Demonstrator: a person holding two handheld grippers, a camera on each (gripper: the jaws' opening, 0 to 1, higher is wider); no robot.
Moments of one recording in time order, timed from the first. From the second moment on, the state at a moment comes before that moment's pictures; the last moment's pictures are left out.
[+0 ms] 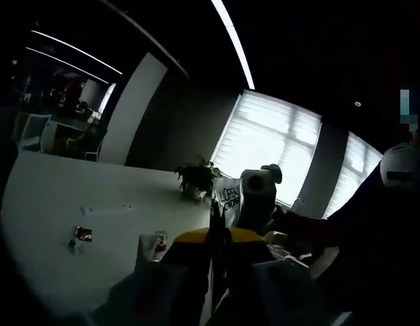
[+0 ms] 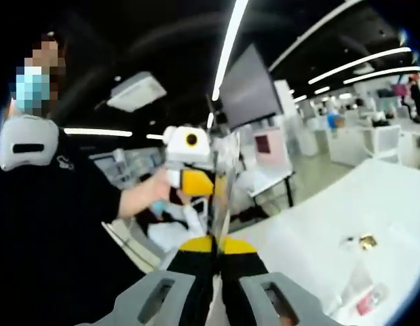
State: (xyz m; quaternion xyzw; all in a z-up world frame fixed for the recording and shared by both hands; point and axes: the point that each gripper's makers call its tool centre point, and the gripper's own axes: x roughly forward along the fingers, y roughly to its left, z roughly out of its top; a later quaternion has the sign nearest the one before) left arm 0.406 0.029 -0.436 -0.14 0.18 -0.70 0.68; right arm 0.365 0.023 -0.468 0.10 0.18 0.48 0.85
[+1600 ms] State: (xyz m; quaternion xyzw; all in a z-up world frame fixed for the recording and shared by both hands) left arm 0.428 0.022 -0.514 -0.26 0.35 -0.65 0.62; right arm 0.344 -0.039 -0.524 0.09 0.14 0.31 0.94
